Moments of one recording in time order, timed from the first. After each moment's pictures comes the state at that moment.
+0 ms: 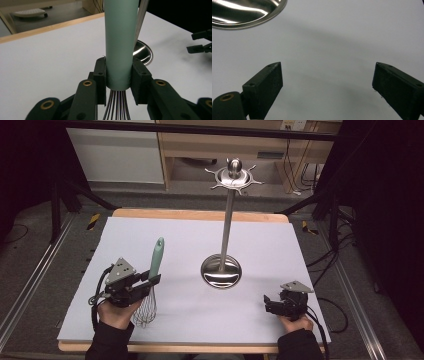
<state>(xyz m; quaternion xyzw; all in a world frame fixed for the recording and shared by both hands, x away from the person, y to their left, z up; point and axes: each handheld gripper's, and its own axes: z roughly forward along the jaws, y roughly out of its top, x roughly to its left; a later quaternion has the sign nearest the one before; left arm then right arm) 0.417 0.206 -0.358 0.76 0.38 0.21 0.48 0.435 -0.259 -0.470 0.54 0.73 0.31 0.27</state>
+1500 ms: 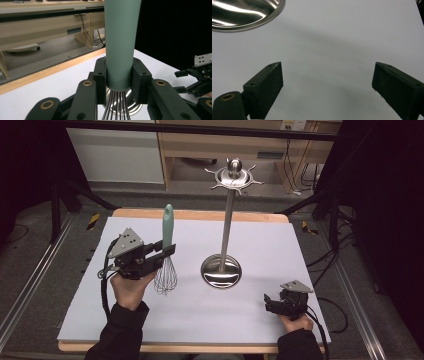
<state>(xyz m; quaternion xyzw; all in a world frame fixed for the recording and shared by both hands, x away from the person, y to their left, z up) 0.450 0.171 -0.295 0.73 0.32 0.23 0.56 0.436 -0.258 -0.469 0.54 0.73 0.31 0.29</state>
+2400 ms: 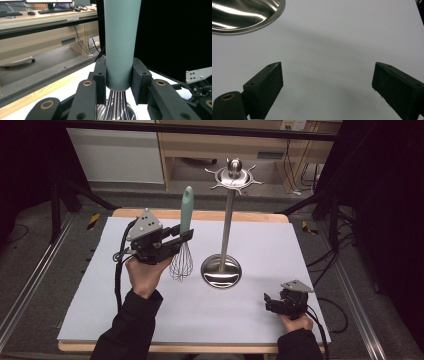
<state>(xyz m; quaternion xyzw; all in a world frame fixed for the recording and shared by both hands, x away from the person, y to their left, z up) 0.463 0.133 -0.260 0.73 0.29 0.24 0.57 0.437 -0.258 -0.469 0.54 0.73 0.32 0.28</state>
